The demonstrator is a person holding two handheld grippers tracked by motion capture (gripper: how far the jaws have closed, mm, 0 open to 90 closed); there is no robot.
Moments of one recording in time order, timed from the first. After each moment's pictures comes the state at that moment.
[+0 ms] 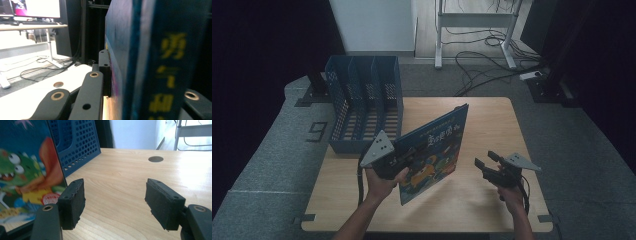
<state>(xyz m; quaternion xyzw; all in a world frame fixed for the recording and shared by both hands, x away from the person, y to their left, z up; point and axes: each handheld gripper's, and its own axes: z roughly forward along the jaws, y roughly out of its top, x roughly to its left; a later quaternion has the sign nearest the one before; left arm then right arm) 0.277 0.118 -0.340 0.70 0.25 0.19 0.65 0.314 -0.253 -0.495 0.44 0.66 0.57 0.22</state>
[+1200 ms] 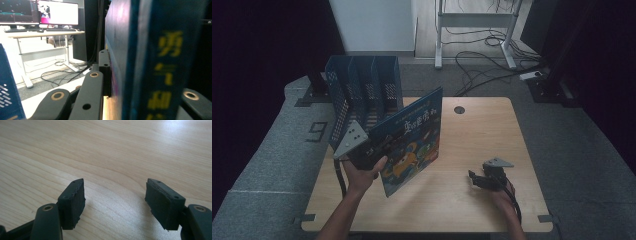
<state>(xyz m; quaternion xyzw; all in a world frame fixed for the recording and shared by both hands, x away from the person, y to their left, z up) 0.283 0.160 -0.316 0.67 0.28 0.23 0.65 0.336 -0.229 -0.552 0.50 0.75 0.38 0.21</state>
